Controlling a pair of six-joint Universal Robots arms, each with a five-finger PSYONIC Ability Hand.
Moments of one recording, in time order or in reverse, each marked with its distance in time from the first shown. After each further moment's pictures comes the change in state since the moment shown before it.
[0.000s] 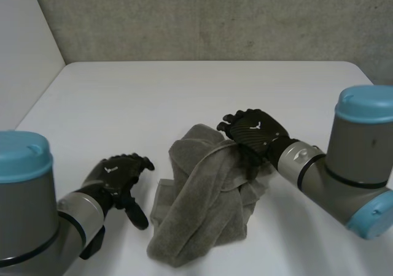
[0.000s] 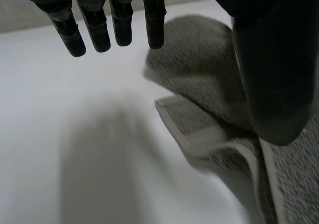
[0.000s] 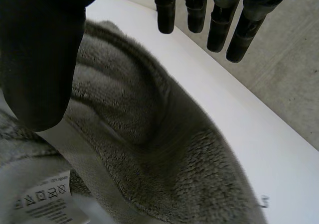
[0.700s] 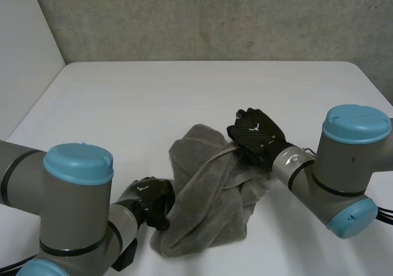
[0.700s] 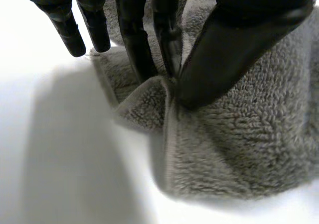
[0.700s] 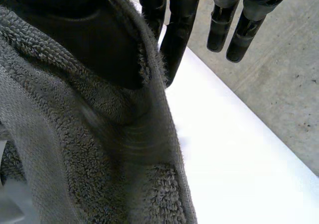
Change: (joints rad) left arm -0.108 -0.232 0.118 -0.007 0.018 -0.144; right arm -0.008 0.075 0.031 -0.182 0.029 -0.049; left_hand 0.889 0.935 0.000 0.000 0.955; right_hand 1.065 1.053 0.000 0.000 1.089
